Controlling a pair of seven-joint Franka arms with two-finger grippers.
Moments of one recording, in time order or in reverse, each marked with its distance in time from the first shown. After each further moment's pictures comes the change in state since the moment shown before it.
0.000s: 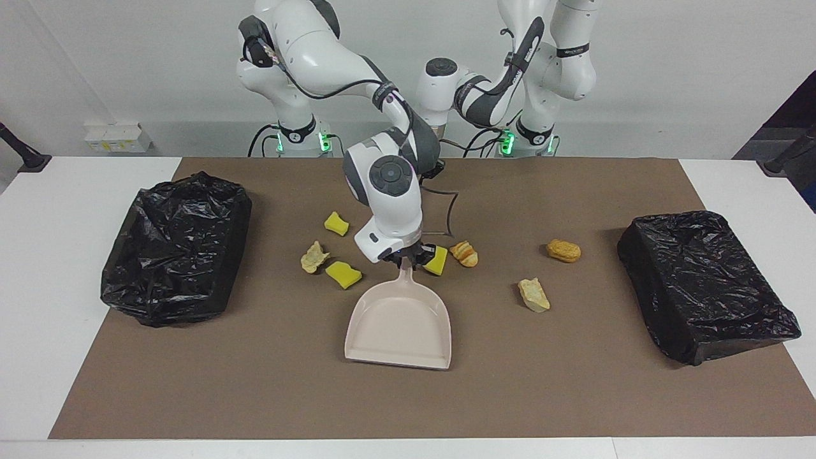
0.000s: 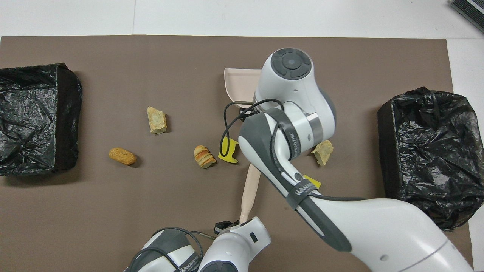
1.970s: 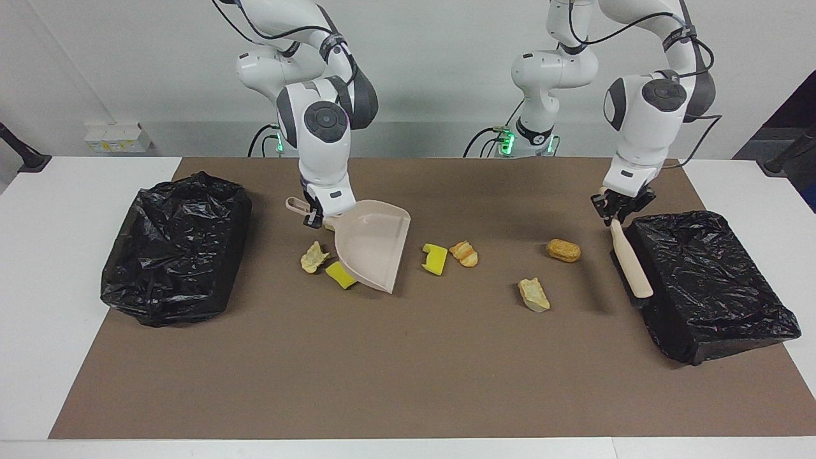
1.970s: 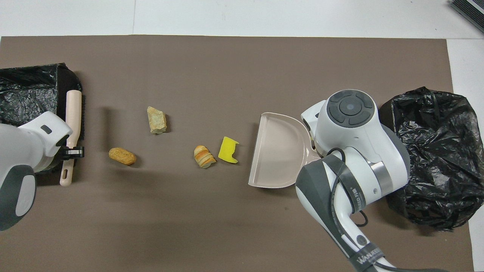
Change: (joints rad) left arm 0.960 -0.068 0.026 0.195 0.230 -0.370 0.550; right arm -0.078 -0.403 0.001 -0.539 -0.235 -0.016 -1.374
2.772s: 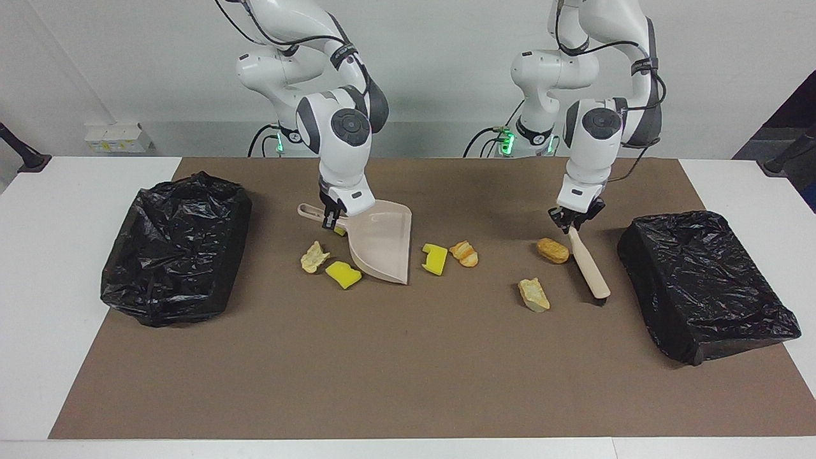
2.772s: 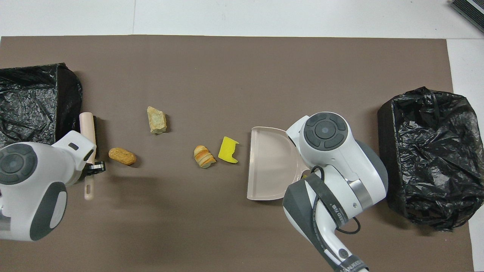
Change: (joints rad) left arm -0.182 0.077 -0.034 -0.116 -0.002 0.130 -0.349; right arm 0.050 0.015 0.001 -0.102 -0.049 0.121 -0.019
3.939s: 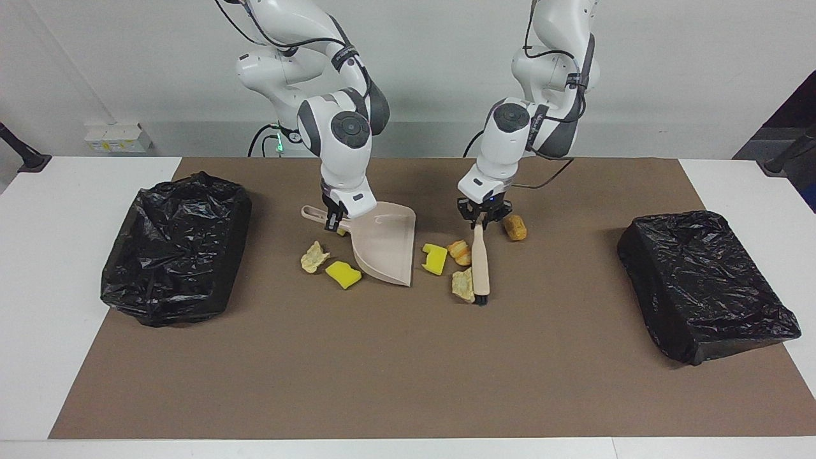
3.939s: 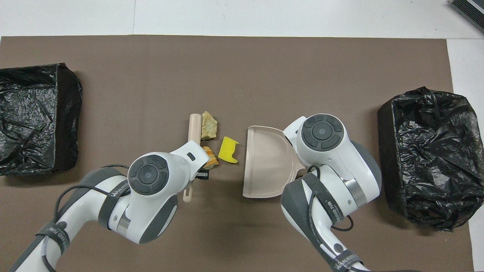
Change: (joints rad) left arm -0.374 0.110 -0.017 0.111 -0.234 0.058 0.047; right arm 0.000 0.002 0.000 0.000 0.022 0.014 0.013
